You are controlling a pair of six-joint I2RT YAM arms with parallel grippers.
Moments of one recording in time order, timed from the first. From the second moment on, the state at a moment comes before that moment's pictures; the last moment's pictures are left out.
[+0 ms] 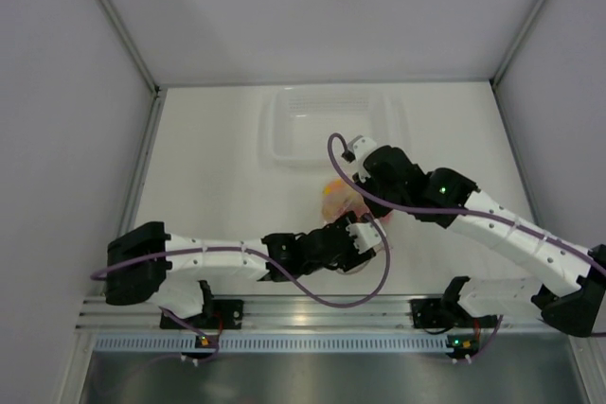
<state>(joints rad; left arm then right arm) -1.34 1.44 0.82 0.12 -0.30 0.06 0.93 1.16 1.21 -0.89 0.22 0.13</state>
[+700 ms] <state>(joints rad) -1.34 1.34 0.77 0.18 -0.35 0.04 0.94 1.16 1.21 -0.91 0.27 0.13</state>
